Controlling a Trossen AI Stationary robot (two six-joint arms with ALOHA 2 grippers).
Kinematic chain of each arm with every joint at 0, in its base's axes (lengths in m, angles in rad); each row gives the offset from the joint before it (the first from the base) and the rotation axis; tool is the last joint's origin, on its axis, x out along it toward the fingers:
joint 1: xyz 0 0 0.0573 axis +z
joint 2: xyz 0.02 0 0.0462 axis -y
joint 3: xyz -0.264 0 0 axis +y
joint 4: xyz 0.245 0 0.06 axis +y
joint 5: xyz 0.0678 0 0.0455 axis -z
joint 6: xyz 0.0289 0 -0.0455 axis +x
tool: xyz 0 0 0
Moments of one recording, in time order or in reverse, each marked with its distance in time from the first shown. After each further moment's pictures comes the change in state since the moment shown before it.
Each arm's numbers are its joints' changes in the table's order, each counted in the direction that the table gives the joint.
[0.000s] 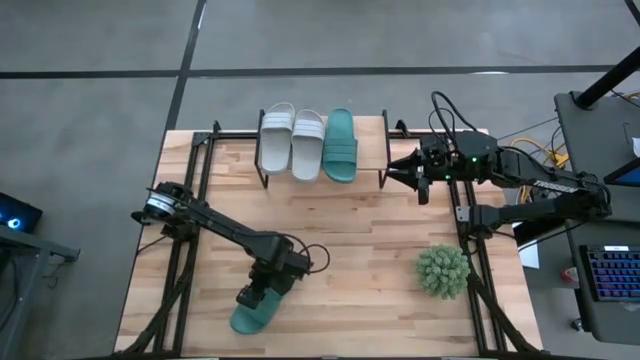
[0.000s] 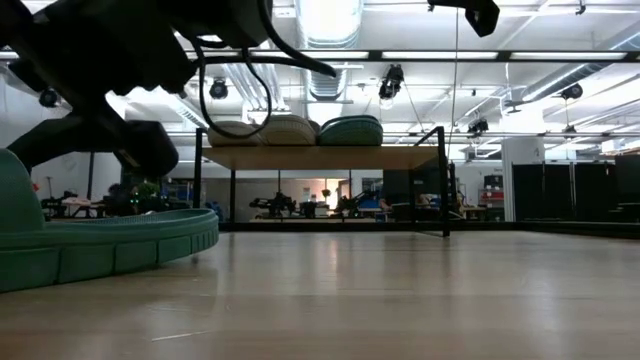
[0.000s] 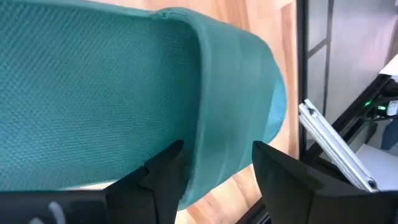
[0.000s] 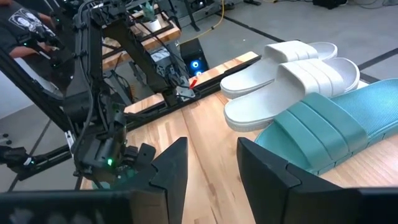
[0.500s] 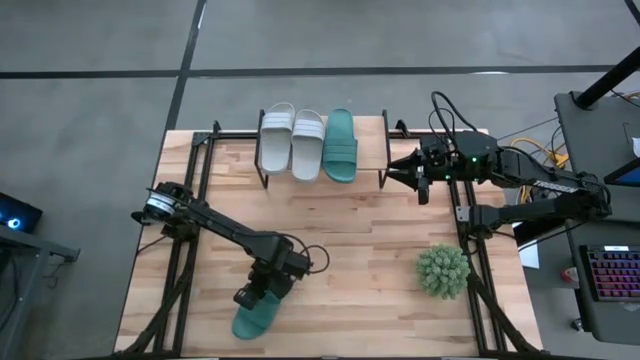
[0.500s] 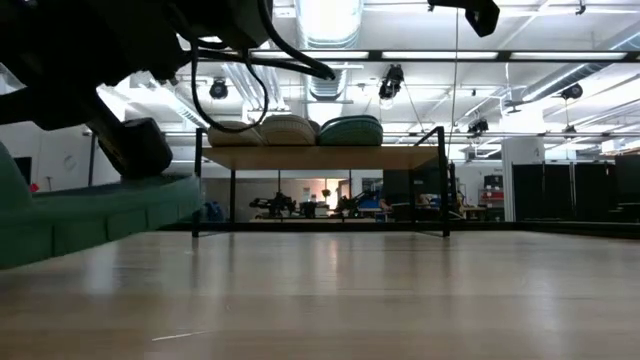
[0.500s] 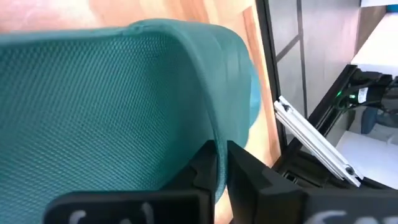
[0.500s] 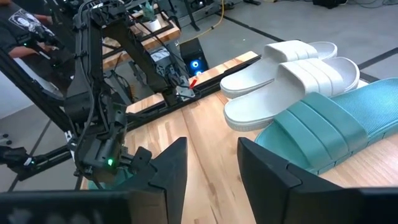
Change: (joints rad) left arm 0.000 0.001 0.008 -0.022 0.101 0.072; right arm 0.000 0.000 0.000 0.001 0.000 0.002
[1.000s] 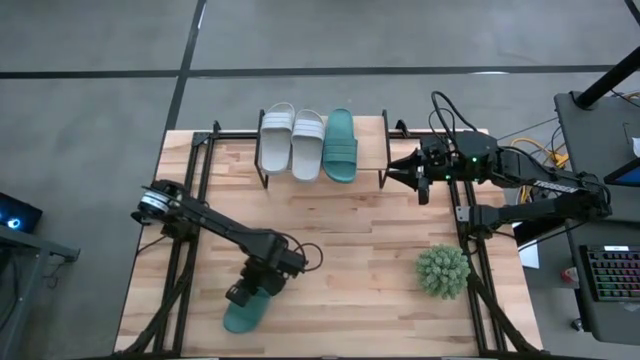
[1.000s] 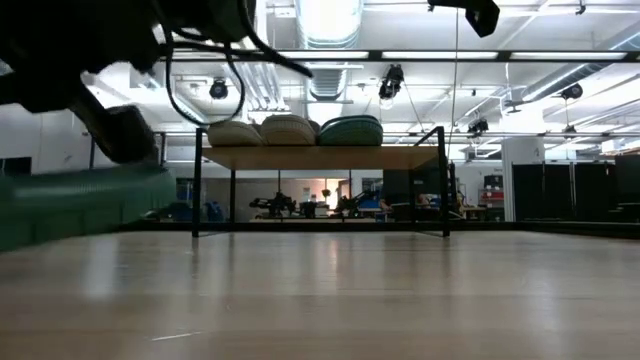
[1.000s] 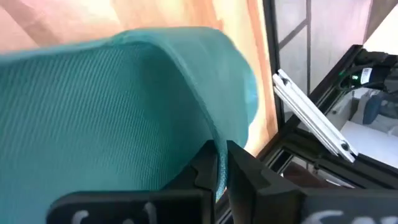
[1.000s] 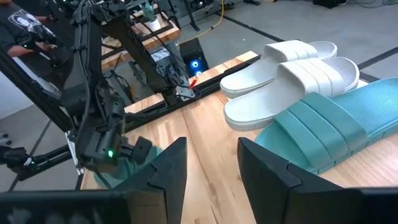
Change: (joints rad) left arm 0.000 0.046 0.007 0.129 -0.031 0.022; right arm 0.000 0.001 0.000 0.000 0.000 0.001
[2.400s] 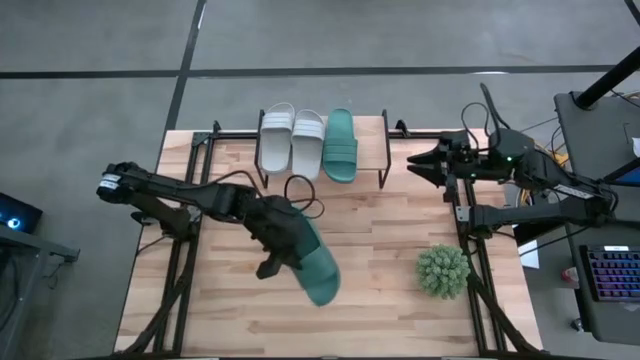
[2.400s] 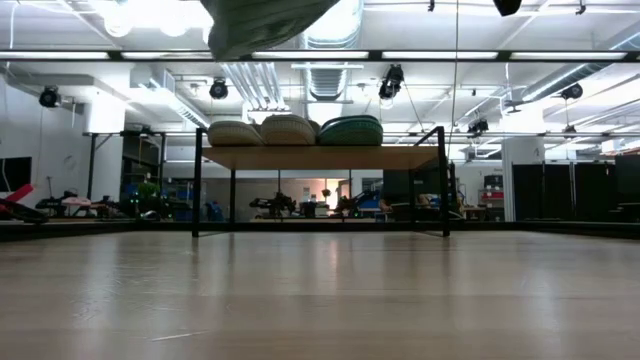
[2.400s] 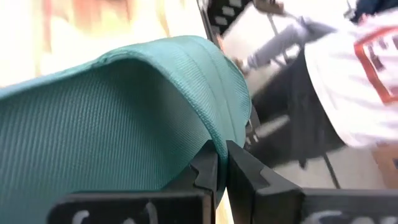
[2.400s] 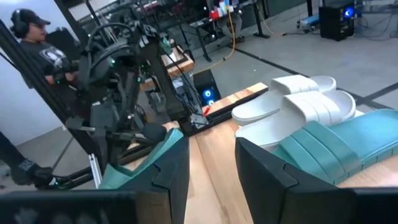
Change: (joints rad) left arm 0.155 0.387 -0.037 -0.596 -0.287 -0.498; right arm 0.000 0.156 0.000 0.008 -0.009 0.008
